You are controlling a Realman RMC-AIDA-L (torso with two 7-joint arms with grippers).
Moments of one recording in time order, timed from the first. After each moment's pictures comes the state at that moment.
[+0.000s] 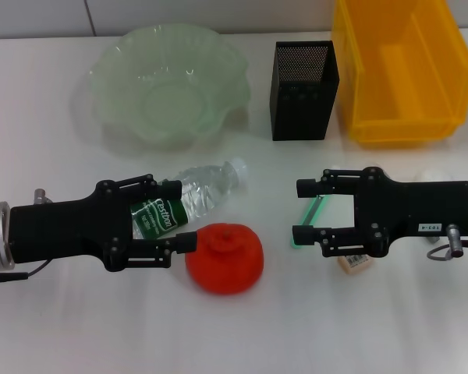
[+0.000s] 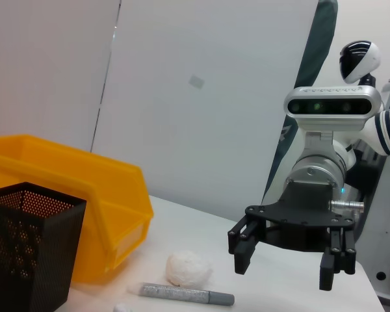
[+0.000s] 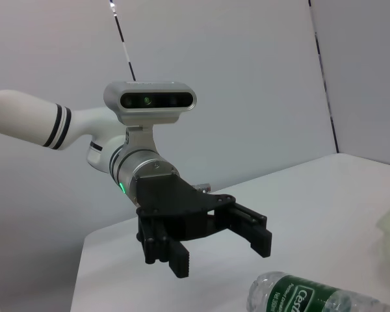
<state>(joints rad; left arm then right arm) -0.41 -1.94 1.19 0.47 1.49 1.65 -1.16 0.53 2.08 2.43 0.57 1.13 -1.73 1.22</state>
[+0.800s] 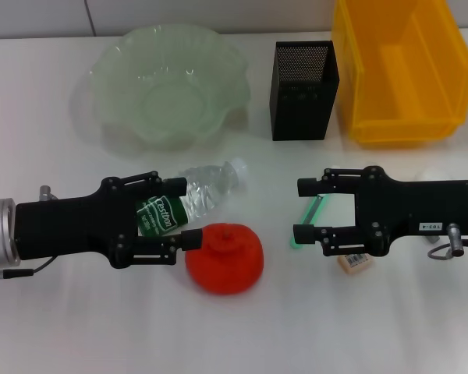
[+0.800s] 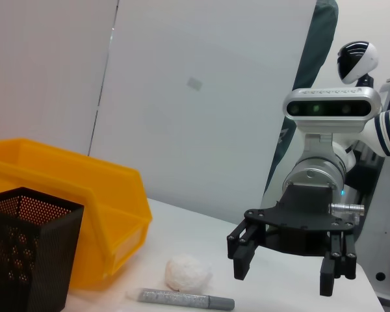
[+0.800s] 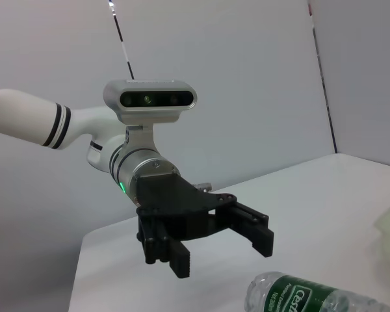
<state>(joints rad) -0.42 -1.95 1.19 0.47 1.49 1.64 -1.16 0.53 2.08 2.43 0.57 1.13 -1.73 1.22</state>
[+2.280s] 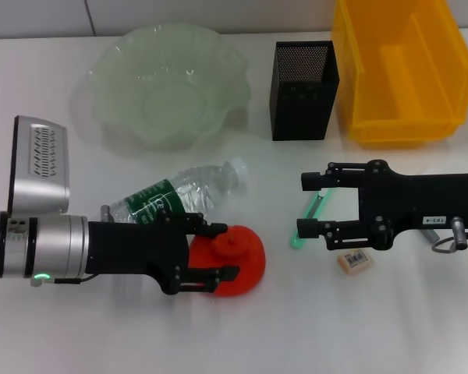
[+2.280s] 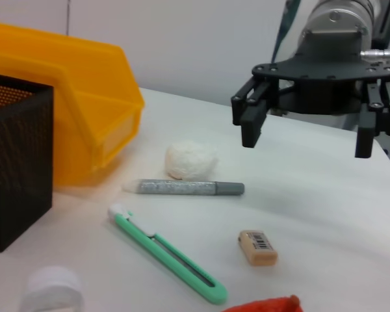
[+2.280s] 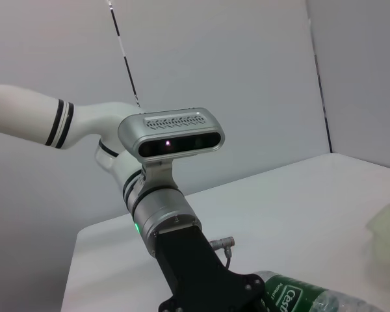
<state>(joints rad) -0.48 -2.05 1.21 0.52 1.74 1.42 -1.16 0.54 2.07 2.43 0.59 1.13 -1.73 1.23</state>
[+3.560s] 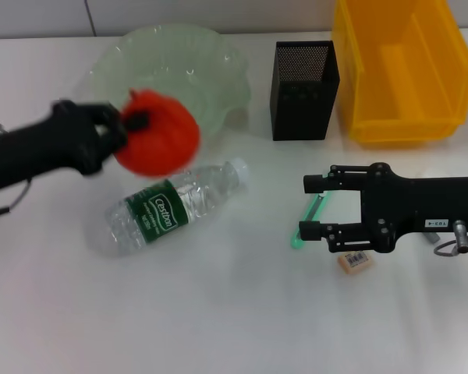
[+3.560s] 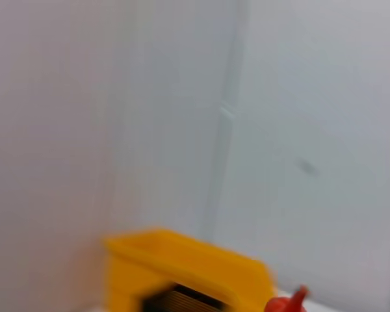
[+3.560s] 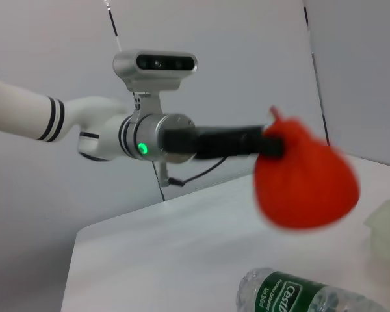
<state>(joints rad) -0.46 -2.04 0.61 0.56 1.76 1.65 -1.23 0.53 2.07 2.43 0.59 1.13 -1.73 1.23</state>
